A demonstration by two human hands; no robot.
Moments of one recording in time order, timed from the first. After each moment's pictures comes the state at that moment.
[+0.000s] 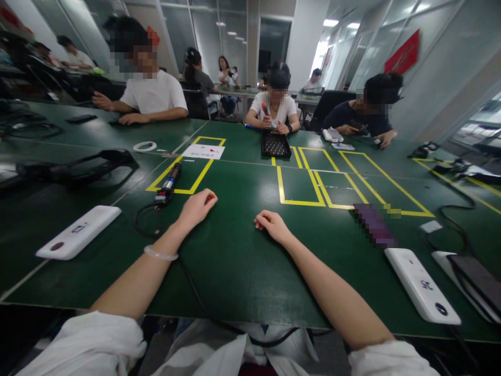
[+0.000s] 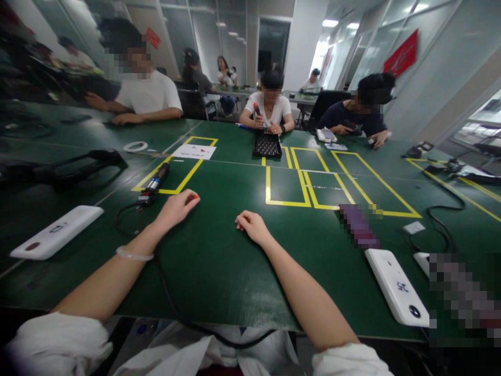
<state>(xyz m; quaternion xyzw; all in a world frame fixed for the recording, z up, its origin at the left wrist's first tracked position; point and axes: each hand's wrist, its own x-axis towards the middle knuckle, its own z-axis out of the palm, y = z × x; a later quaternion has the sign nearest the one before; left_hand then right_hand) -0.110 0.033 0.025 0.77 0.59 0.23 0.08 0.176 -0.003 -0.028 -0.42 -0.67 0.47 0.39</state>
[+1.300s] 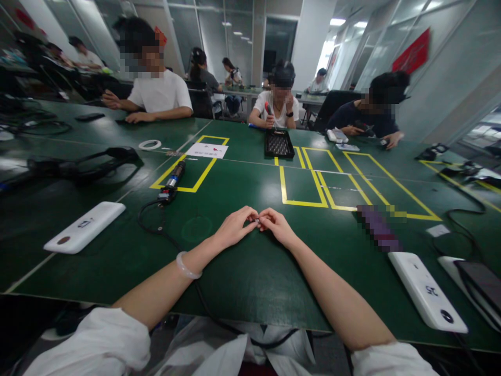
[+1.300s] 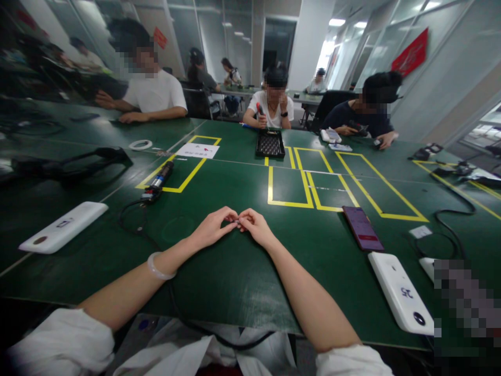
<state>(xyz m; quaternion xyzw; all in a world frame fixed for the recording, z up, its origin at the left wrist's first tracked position) -0.009 -0.025 0.023 0.84 0.38 0.30 0.22 0.182 -0.013 -0.021 -0.33 -0.61 0.57 0.45</state>
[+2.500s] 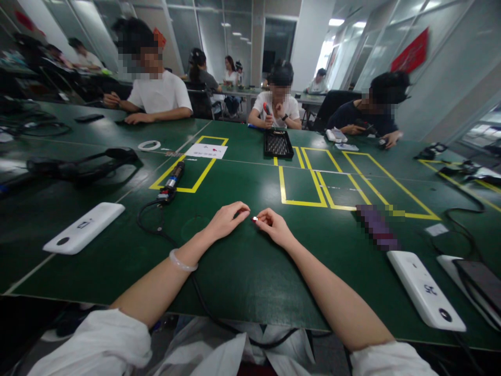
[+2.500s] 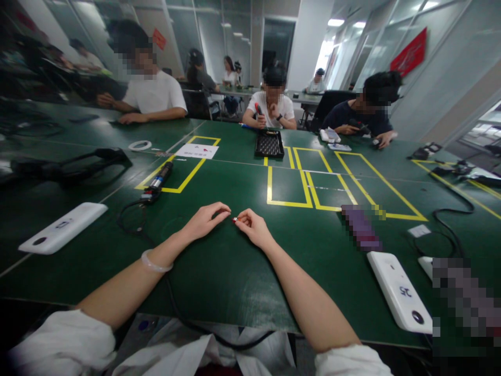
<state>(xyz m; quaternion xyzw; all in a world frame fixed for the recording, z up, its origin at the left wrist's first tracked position) -0.030 -0.009 0.032 0.84 0.43 0.27 0.21 0.182 -0.018 -0.021 -0.39 -0.67 0.47 0.43</state>
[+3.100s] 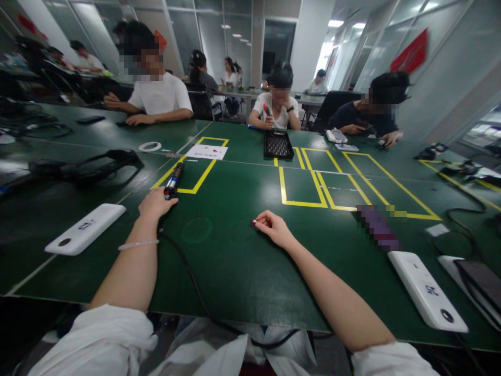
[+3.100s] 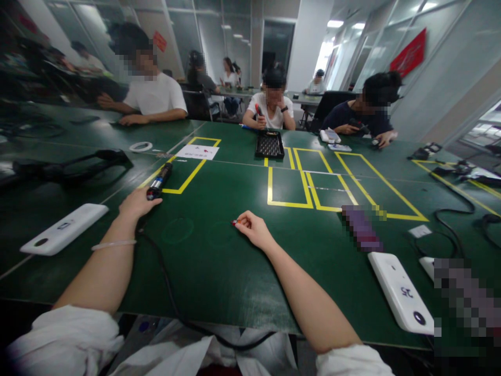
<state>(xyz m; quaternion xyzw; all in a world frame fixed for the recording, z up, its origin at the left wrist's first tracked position) -0.229 0.057 0.025 0.59 0.81 0.06 0.01 0.181 -0.016 -0.024 -0.40 -0.68 0.47 0.41</state>
